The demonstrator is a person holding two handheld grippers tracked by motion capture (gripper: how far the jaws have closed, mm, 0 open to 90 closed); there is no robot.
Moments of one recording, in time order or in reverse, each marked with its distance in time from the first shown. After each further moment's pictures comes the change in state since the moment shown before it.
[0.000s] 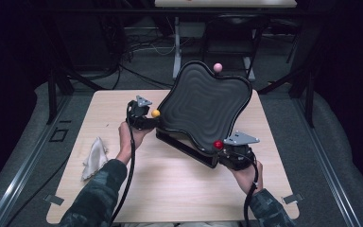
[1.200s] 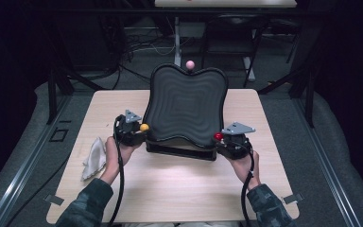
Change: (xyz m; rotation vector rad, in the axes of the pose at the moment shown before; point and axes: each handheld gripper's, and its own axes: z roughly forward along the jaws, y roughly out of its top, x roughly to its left) left arm -0.004 -0.043 -0.057 0.031 -0.026 0.002; right arm -0.017 0.014 0.025 -0.005 -0.032 0.009
